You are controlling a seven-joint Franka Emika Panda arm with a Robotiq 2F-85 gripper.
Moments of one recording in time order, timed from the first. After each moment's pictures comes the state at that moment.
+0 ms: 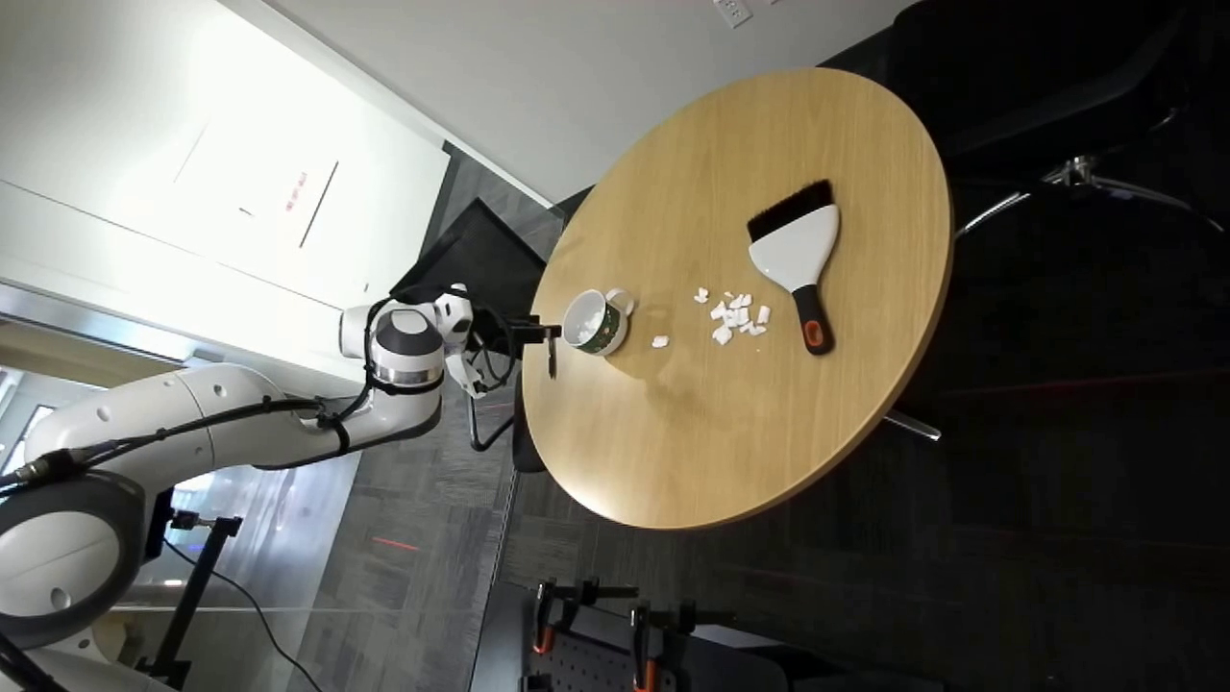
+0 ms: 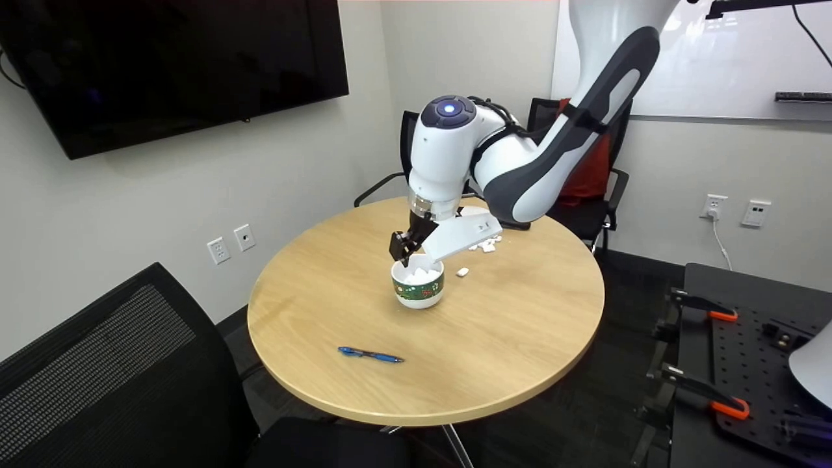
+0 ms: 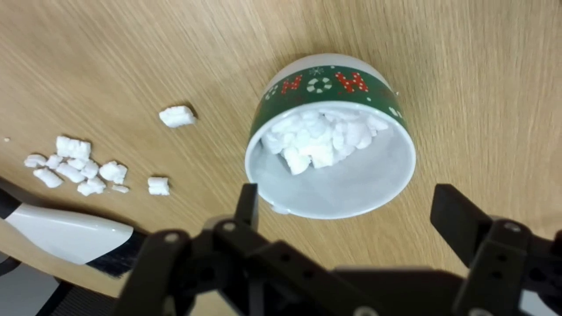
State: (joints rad) arm 0.19 0.46 -0.01 -2.03 -0.79 2.73 1.32
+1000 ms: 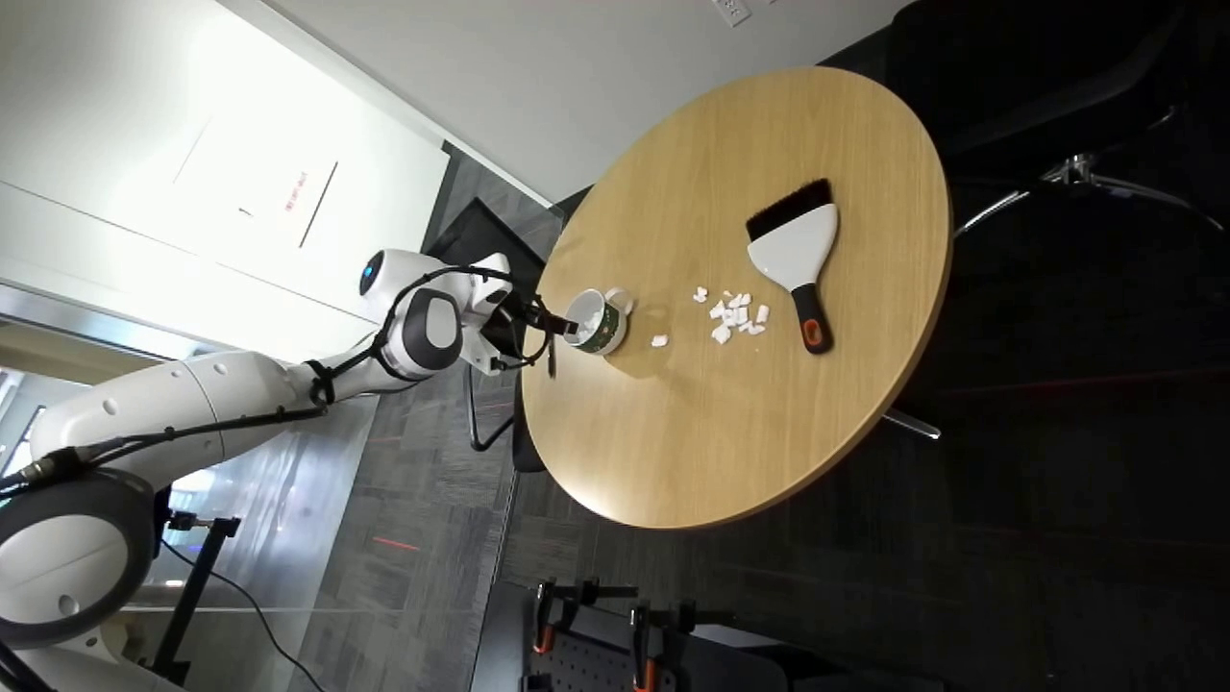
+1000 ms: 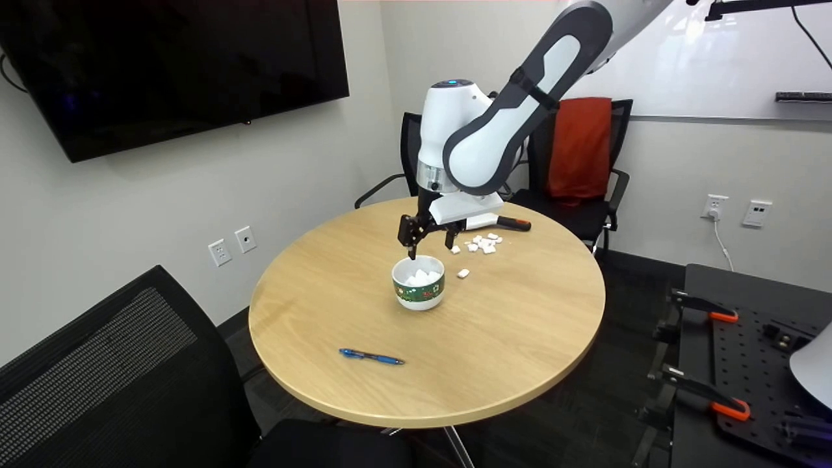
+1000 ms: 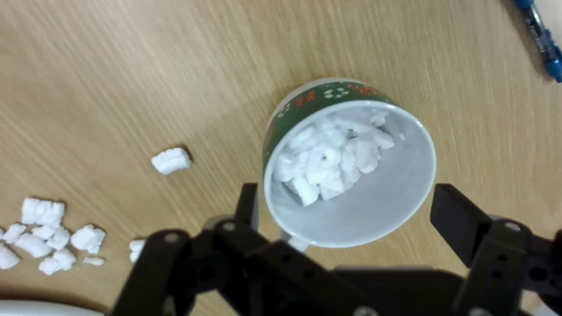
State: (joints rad) arm 0.10 0.48 0.00 -1.99 -0.02 2.69 0.58
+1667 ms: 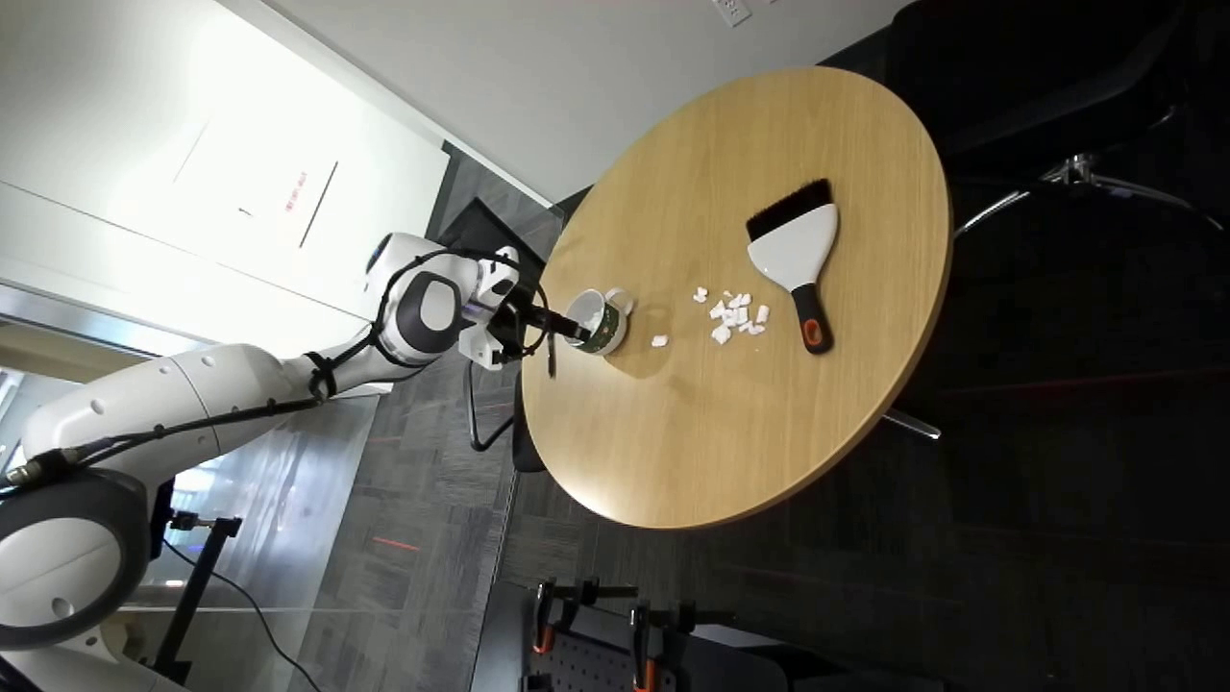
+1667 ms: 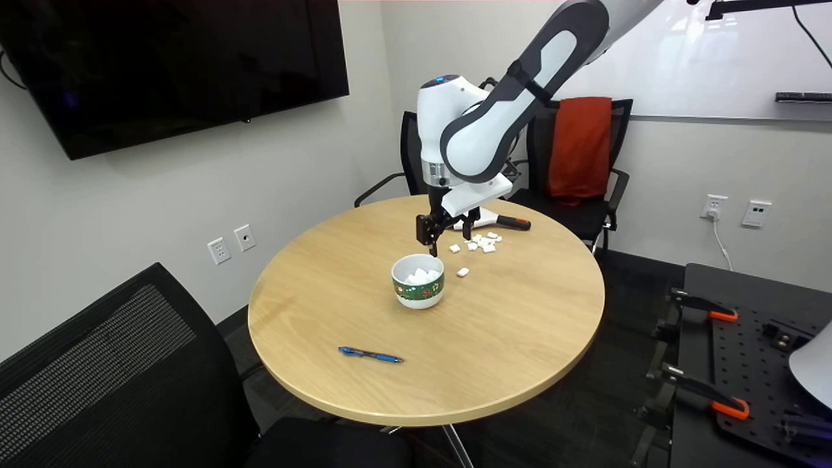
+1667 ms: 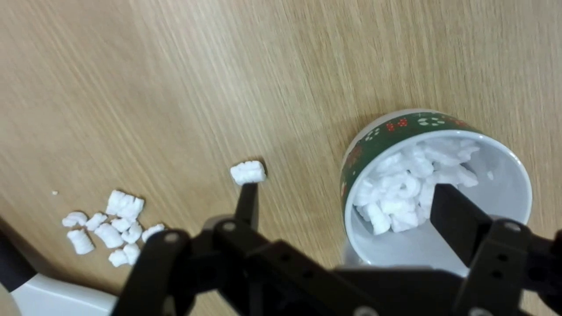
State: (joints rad) arm 0.14 0.49 -0.08 -1.94 -0.07 2.47 0.52
